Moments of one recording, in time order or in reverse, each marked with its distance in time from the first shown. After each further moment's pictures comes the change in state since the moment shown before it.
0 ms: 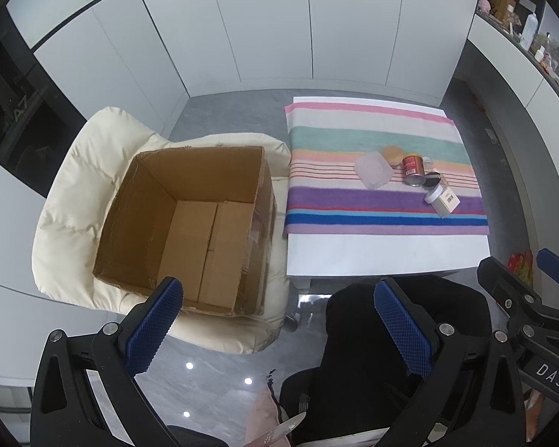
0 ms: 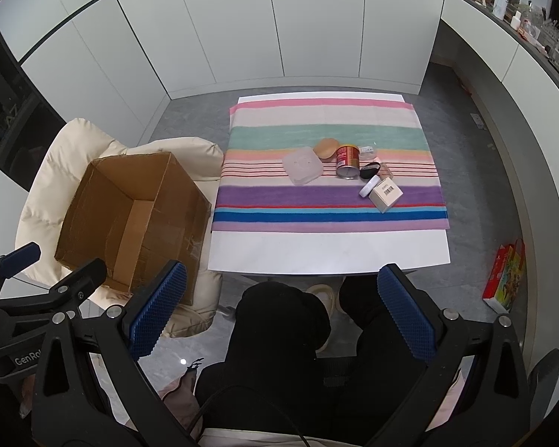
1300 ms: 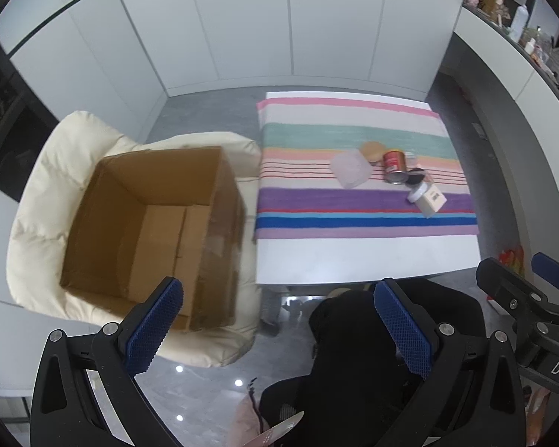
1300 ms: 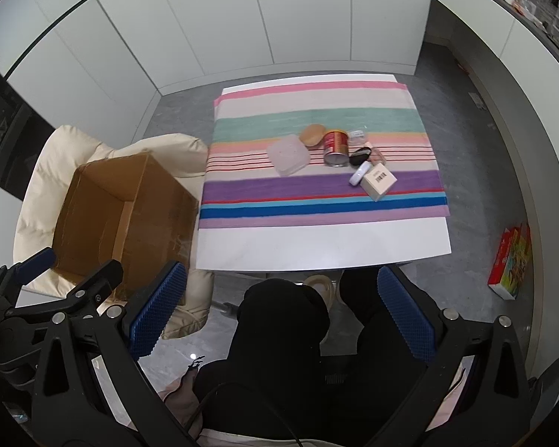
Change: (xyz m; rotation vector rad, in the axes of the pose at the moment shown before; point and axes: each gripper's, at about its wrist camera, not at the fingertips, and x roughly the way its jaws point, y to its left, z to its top) left arm 0.038 -0.044 0.012 0.051 0.007 -0.078; right arm 0.029 -0.044 0.010 0.060 0.051 0.016
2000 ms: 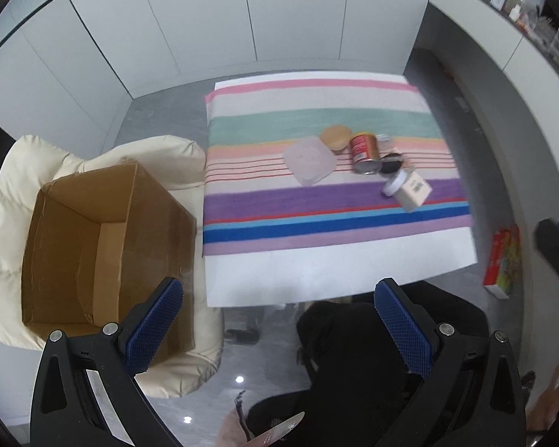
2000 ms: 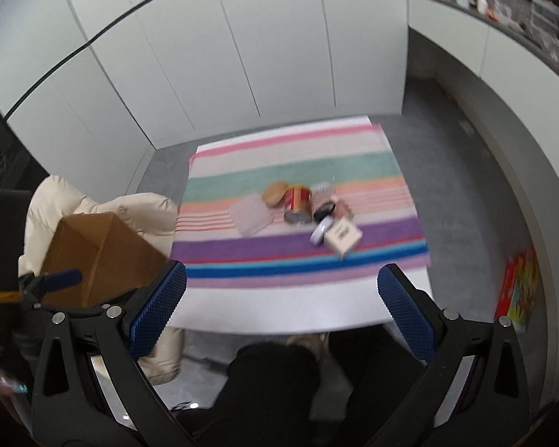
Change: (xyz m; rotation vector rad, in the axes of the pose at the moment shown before) left arm 0.082 -0.078 0.038 0.094 0.059 -0.034; right arm 0.021 -0.096 0.022 0.014 -0.237 0.025
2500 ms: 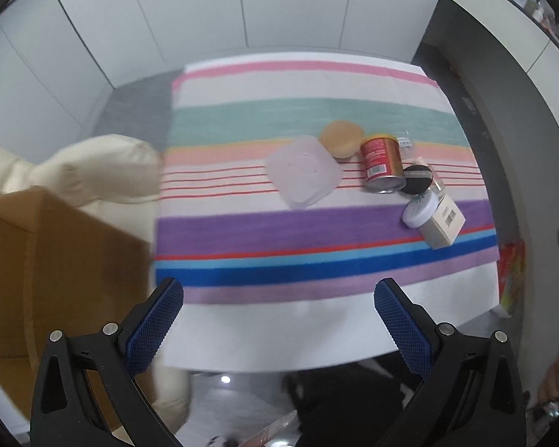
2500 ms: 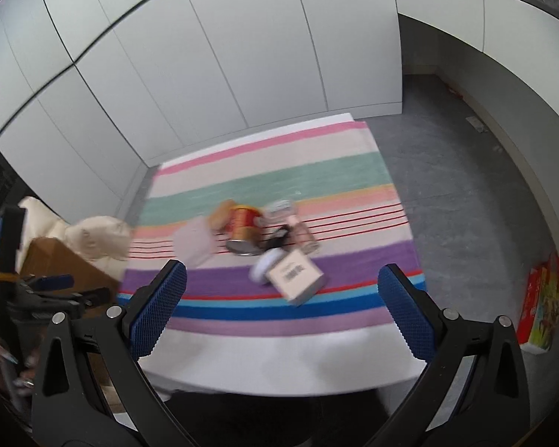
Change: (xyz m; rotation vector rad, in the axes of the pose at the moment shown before) left arm 0.138 -0.020 0.057 -0.025 0.030 -0.064; right arm 0.127 -0.118 0.011 0.050 -0.033 0.034
